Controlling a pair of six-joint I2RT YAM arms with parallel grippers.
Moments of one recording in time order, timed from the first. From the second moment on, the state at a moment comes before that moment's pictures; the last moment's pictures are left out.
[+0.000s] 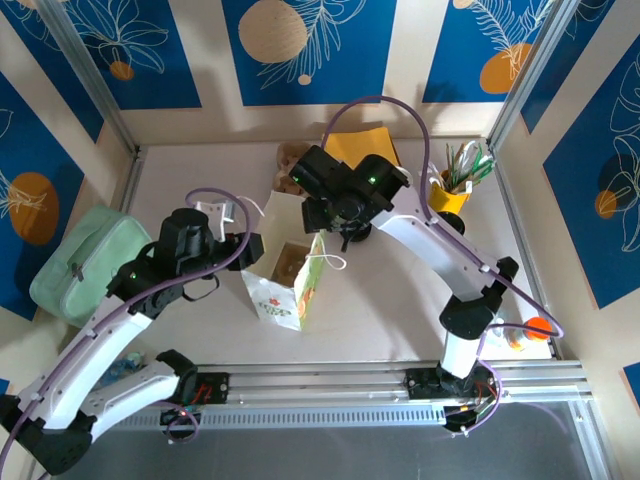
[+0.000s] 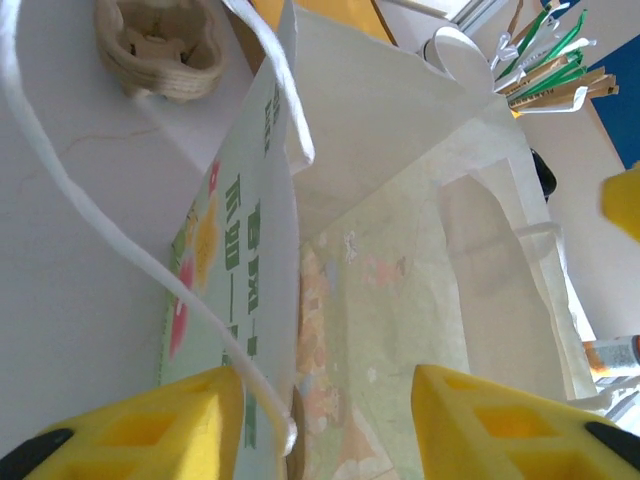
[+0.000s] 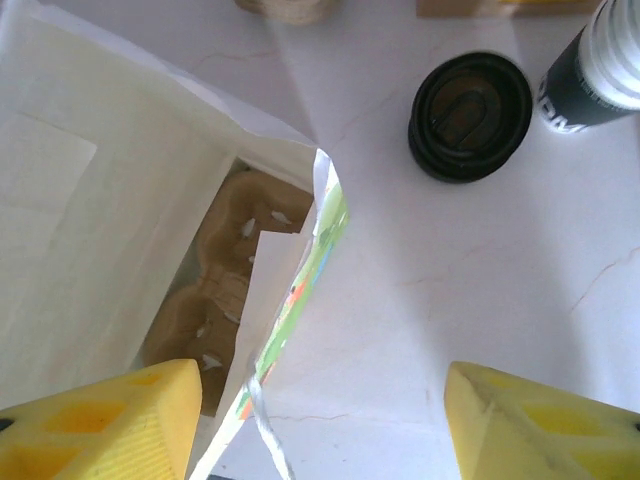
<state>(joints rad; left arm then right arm) -0.59 0.87 1.01 -0.70 0.13 -0.57 0.93 1.79 2.17 -1.55 0.28 0.74</state>
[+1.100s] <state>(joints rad) -0.59 0.67 1.08 -0.87 -0.18 -0.52 0.91 1.75 1.94 -1.28 0.03 0.72</state>
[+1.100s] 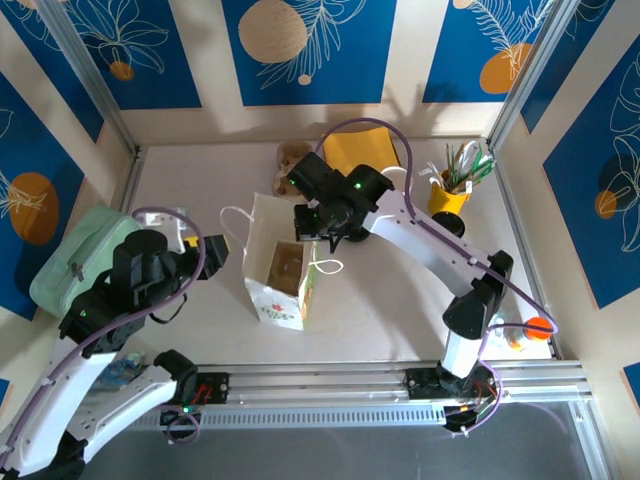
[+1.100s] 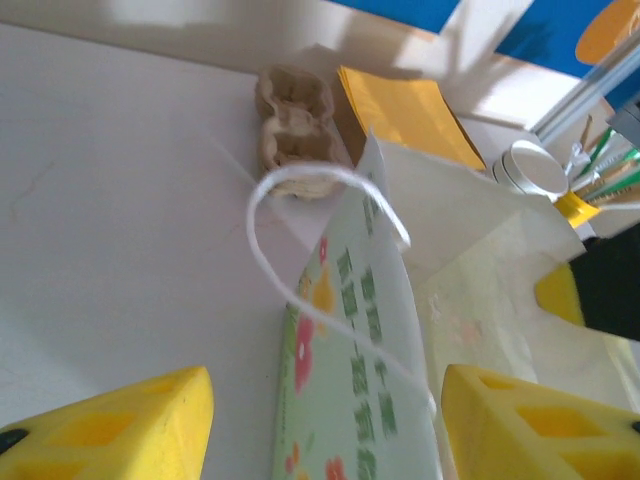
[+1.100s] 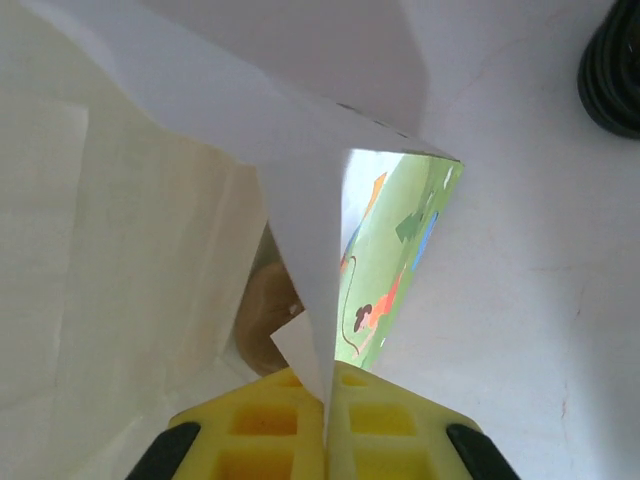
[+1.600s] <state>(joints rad) -0.59 0.57 1.08 -0.89 -0.32 -0.52 1.03 1.51 1.69 -1.02 0.11 0.53</state>
